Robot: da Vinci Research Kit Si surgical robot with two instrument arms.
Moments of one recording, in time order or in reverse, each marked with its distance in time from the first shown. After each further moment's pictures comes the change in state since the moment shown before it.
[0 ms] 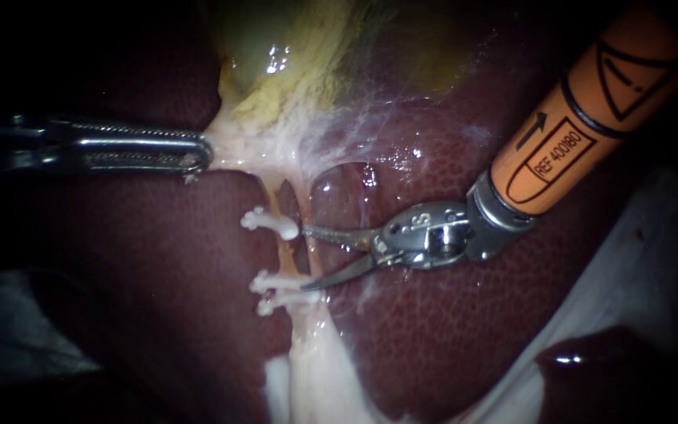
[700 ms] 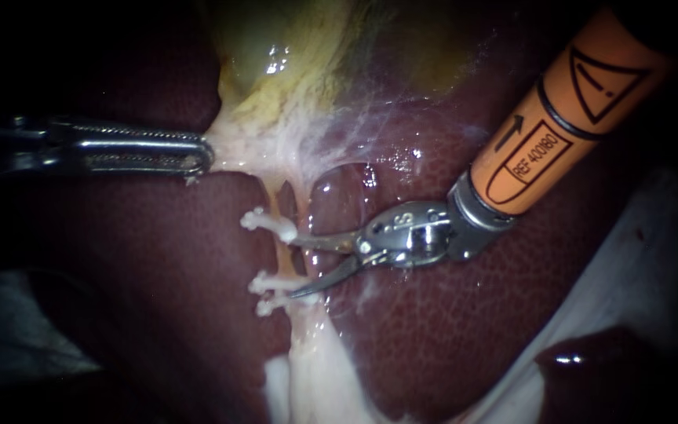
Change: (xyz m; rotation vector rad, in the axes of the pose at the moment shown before) right arm 0.001 0.000 0.003 0.128 0.058 -0.047; left arm 0.000 0.000 0.000 -0.001 0.000 0.000
